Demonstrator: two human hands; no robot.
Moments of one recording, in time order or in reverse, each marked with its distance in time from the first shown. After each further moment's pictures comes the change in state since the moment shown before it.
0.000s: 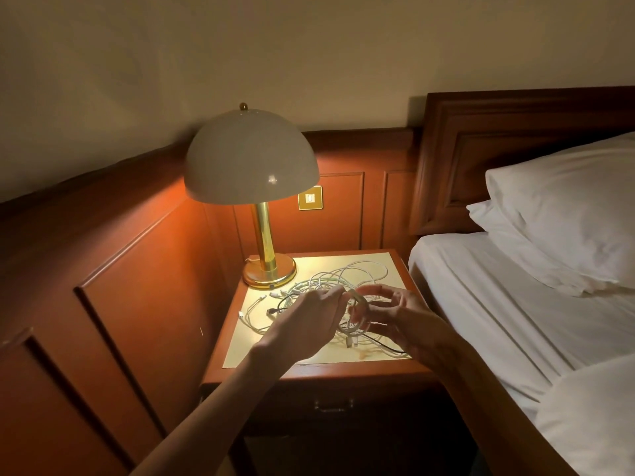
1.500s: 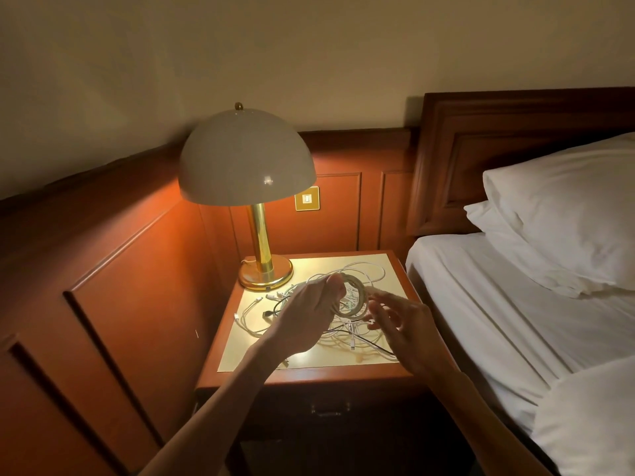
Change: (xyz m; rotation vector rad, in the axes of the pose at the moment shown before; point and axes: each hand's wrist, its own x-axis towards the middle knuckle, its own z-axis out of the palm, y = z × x) left_hand 0.014 -0.014 0.012 -0.530 0.159 0.092; right_hand -0.004 0.029 -0.011 -0.820 0.280 -0.625
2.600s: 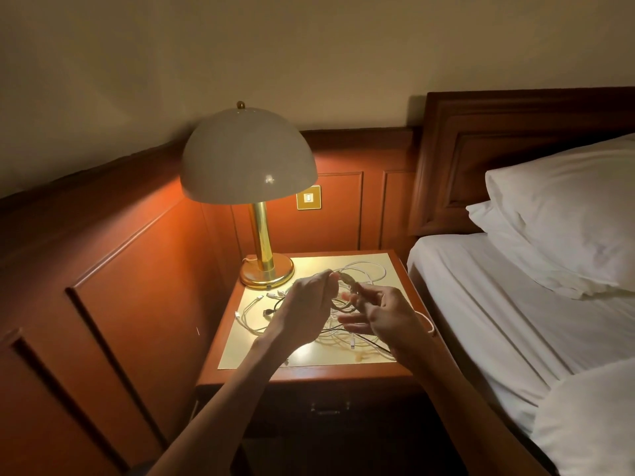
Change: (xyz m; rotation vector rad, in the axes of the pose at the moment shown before) left_hand 0.012 -0.018 0.002 0.397 0.173 0.120; right_hand 0.026 -0.031 0.015 0.416 -0.131 0.504
